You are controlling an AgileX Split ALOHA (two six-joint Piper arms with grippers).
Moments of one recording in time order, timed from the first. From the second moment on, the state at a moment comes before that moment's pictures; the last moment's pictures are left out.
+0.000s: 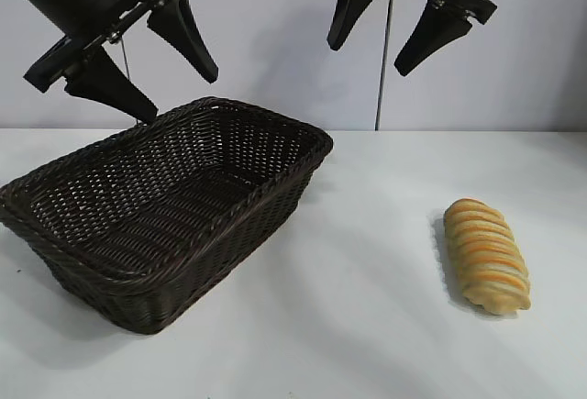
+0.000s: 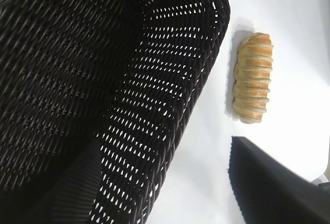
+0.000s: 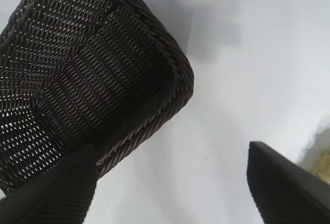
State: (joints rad) left arm -0.29 1.80 -1.38 -0.68 0.92 0.11; right arm 0.24 2.03 -1.93 0.36 1.23 -0.05
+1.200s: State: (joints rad) left arm -0.29 1.80 -1.38 -0.68 0.91 0.11; right arm 0.24 2.03 -1.93 0.35 1.23 -0.05
